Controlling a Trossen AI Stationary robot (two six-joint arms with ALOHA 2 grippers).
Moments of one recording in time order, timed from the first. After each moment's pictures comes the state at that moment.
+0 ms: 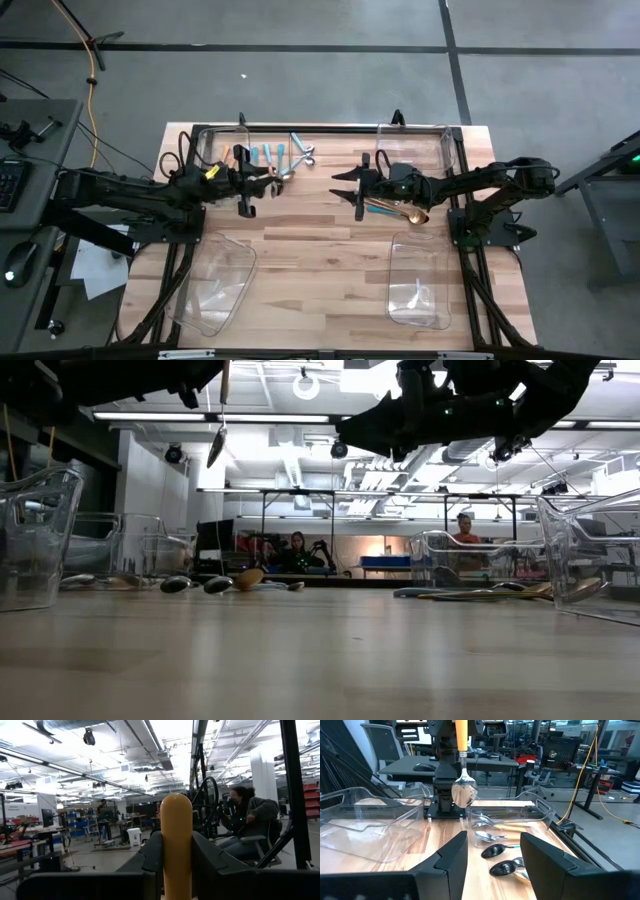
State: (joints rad) left arm 0.10 0.92 0.30 1.01 -0.04 0.13; right arm -0.12 1.46 0.62 0.81 0.00 -0.09
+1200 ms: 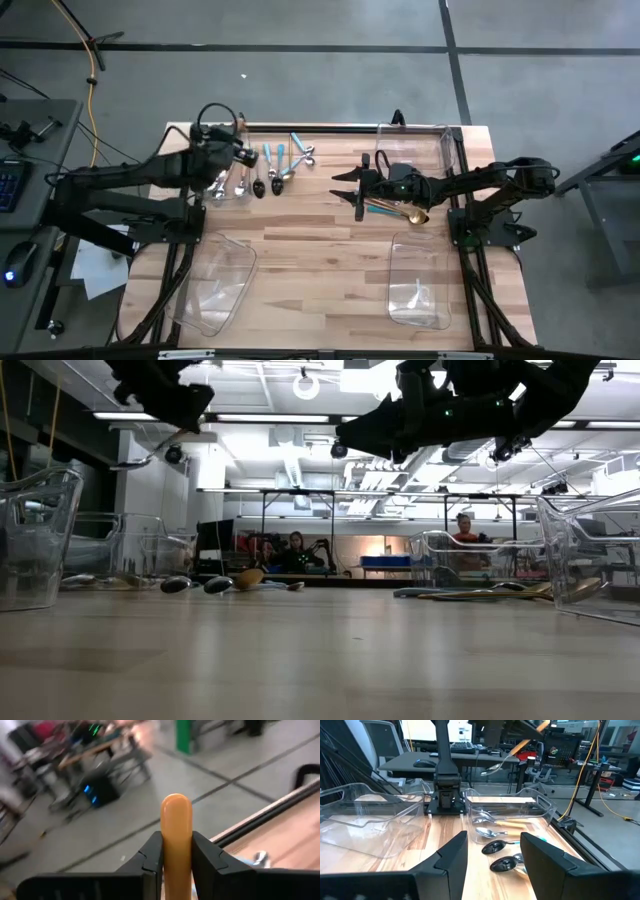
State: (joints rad) left arm 0.20 0.91 0.82 -0.46 -1.05 -0.18; right arm -0.12 1.46 0.62 0.79 0.00 -0.09
